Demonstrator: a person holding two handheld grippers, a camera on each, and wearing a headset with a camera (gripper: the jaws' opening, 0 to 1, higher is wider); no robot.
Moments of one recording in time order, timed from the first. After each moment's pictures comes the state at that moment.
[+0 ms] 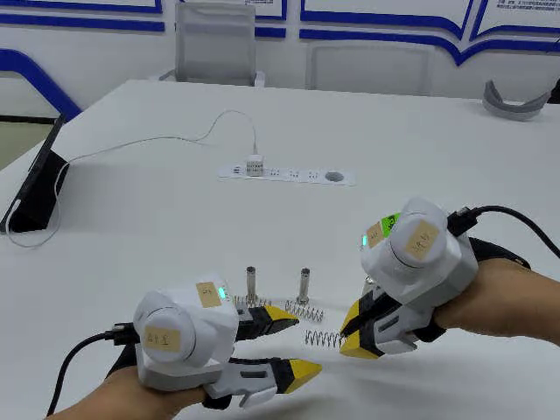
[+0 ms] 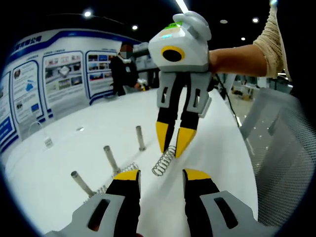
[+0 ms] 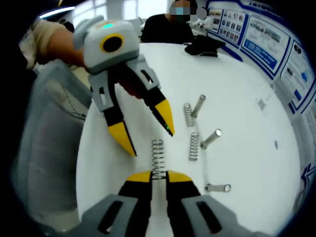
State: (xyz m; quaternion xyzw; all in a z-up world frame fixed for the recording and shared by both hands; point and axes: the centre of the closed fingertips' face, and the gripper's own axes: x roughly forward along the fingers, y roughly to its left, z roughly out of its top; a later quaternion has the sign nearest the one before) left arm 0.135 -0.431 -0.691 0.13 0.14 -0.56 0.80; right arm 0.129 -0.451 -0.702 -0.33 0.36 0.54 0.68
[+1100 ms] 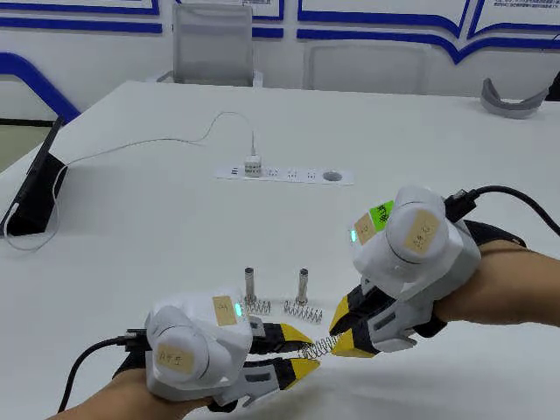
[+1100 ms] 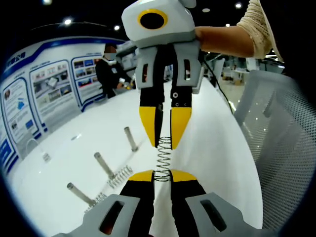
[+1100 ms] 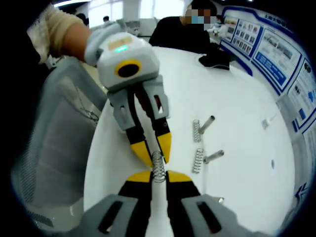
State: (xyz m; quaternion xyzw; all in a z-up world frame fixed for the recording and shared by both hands) left arm 0.124 -0.439 -0.696 0.20 0.12 -0.59 0.78; right arm 0.116 -0.435 -0.672 -0.36 0.33 0.58 0.66
